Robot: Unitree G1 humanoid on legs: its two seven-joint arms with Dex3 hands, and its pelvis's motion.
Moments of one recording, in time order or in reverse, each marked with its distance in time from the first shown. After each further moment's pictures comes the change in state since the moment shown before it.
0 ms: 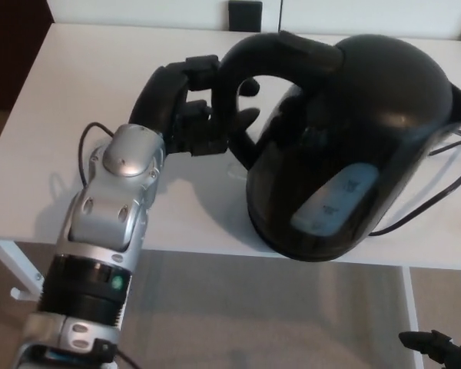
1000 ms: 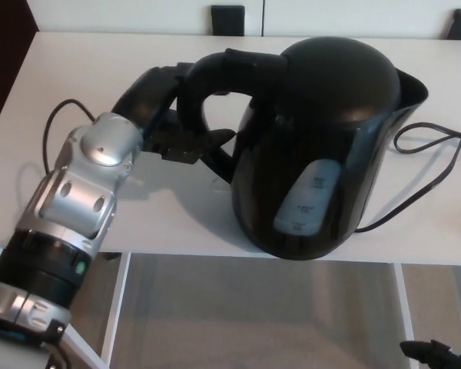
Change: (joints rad) left_arm -0.077 0.266 -0.292 0.090 0.060 -0.062 -0.096; right_arm 0.007 0.002 0.013 0.015 -0.003 0.001 -0.018
